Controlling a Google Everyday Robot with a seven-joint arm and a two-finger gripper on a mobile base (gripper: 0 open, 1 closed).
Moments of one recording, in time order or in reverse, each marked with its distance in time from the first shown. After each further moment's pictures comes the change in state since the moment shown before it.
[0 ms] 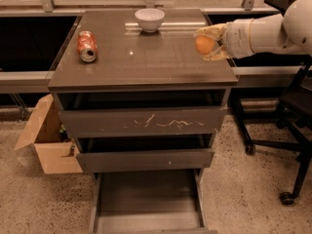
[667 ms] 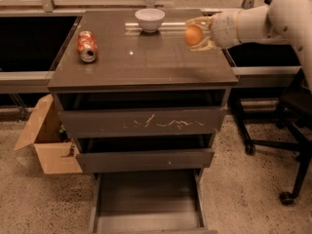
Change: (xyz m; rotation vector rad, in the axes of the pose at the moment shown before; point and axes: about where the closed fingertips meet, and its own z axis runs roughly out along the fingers) arm 0.007 -0.029 0.035 0.030 -0.077 0.187
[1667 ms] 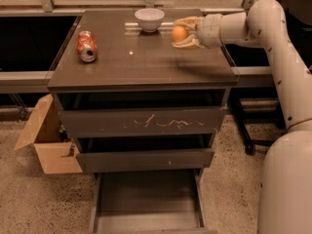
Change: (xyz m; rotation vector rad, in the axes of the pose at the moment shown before) arm 0.019 -0.009 0.064 0.033 -0.125 0.360
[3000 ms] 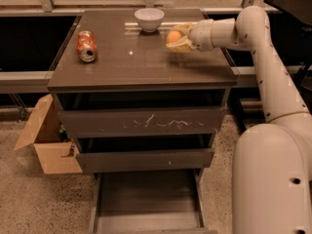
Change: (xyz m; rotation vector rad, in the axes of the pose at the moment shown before) arm 0.029 0.000 0.035 -0.017 -0.016 0.369
